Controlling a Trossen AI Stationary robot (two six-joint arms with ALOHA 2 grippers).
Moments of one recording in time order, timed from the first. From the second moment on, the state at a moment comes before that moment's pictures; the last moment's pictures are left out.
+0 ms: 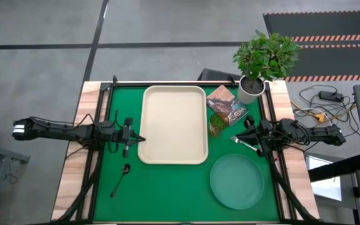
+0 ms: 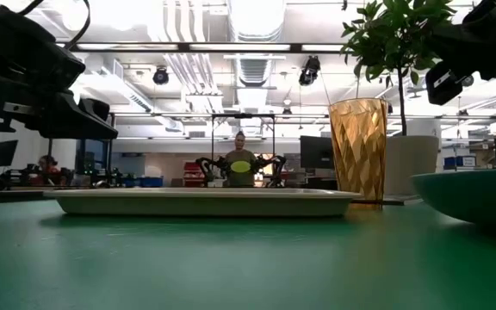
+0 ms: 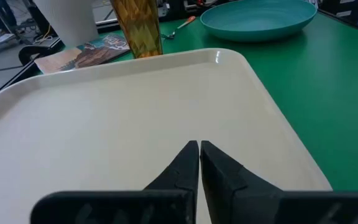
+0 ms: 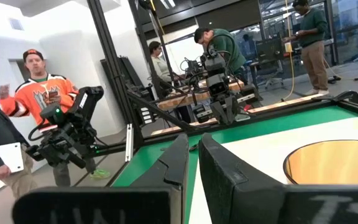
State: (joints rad) left arm 0.04 0.52 0.00 0.20 0.04 0.16; right arm 0.03 0.04 0.01 0.18 -0.13 0.29
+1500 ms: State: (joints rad) left arm 0.04 0.52 0.00 0.20 -0.04 0.56; right arm 0.03 0.04 0.01 0.20 -0.13 0.13
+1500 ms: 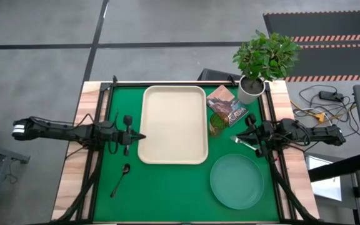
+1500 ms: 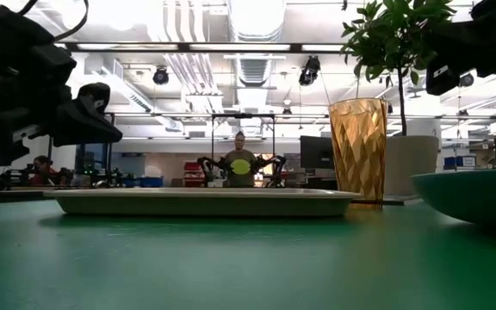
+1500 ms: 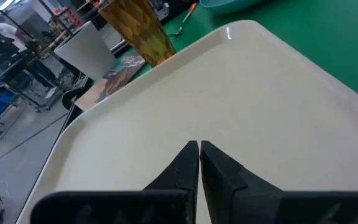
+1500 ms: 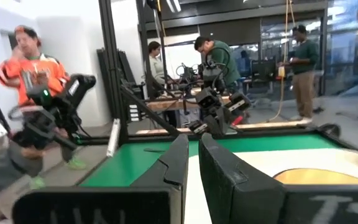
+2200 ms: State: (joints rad) left arm 0.04 0.60 0.00 0.77 -0.01 0.21; right arm 0.03 0.04 0.01 0.42 -0.14 0.08
